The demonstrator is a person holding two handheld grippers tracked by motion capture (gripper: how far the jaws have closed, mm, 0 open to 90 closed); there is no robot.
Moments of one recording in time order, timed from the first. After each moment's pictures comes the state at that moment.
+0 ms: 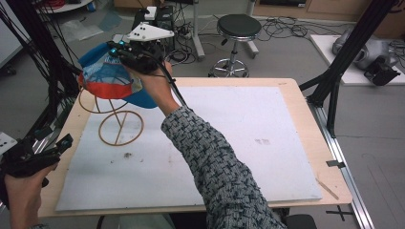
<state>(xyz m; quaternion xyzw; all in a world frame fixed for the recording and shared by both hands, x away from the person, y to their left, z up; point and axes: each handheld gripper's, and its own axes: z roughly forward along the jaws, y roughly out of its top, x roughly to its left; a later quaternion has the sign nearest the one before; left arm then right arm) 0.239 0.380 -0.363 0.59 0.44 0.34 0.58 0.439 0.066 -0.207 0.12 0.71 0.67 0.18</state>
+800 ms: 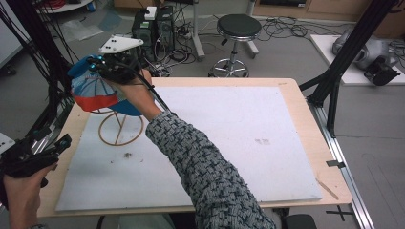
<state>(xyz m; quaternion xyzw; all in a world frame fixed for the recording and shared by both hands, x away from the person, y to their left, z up) 0.238 0.383 -0.363 0.59 0.44 0.34 0.59 0.434 0.121 -0.230 0.09 0.75 0.64 0.16</state>
